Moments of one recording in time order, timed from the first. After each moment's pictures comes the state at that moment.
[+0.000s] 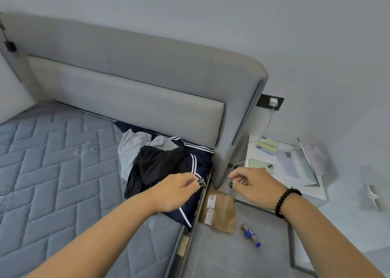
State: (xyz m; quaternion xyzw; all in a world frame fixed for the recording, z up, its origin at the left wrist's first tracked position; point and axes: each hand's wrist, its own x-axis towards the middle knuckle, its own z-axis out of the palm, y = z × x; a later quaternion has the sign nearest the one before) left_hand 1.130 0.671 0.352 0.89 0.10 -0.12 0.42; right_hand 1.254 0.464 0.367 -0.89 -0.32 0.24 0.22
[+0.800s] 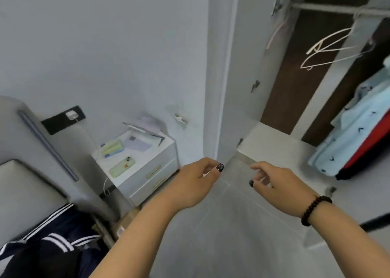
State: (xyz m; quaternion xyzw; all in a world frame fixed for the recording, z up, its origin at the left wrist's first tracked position) left_hand 1.145 0.359 0.389 0.79 -0.37 -0.30 0.38; right_hand 0.997 0.183 0.383 -0.92 0.26 0.02 0.29
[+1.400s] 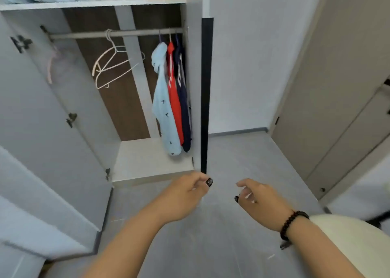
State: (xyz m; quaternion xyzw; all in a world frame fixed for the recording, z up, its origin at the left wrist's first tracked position) left_hand 0.833 0.135 0.400 0.57 -0.69 -0.40 0.19; right_hand 0.602 0.129 0.362 -0.73 0.61 -0.11 0.29
